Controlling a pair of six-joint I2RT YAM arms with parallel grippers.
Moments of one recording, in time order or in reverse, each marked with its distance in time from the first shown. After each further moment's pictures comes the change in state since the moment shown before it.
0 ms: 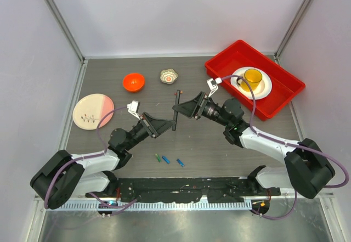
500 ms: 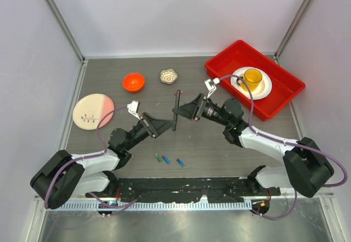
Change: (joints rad) left arm 0.000 0.000 0.000 0.001 0.000 0.000; right arm 0.000 0.019 0.000 0.038 -0.085 0.012
